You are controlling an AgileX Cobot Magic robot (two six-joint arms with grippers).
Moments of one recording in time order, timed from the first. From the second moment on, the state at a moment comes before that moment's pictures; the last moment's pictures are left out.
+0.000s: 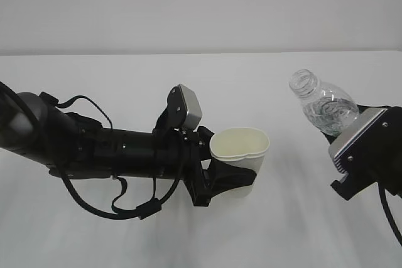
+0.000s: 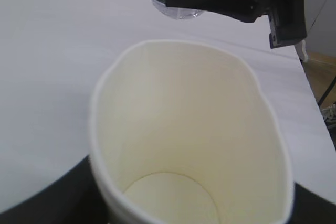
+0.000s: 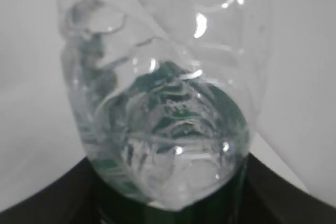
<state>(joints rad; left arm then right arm) -0.53 2.14 -0.97 1.04 -0.99 -0.61 0.30 1.64 -0.25 0.06 -1.04 -0.82</state>
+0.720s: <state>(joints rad) -0.57 2.14 -0.99 1.02 -0.99 -0.61 0.30 1.64 -0.25 0.07 -1.07 -0.99</state>
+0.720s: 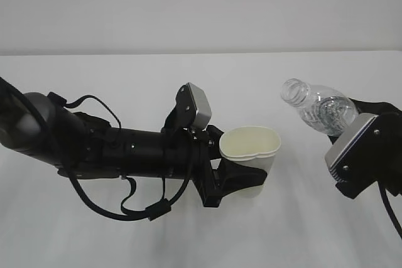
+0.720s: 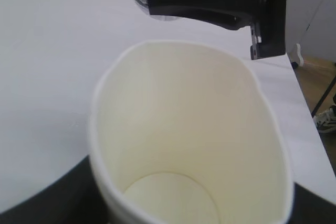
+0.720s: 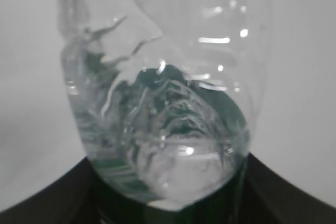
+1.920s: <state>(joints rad) -0.57 2.15 -0.99 1.08 -1.05 -0.64 0.30 1.64 -0.25 0.07 -1.10 -1.24</state>
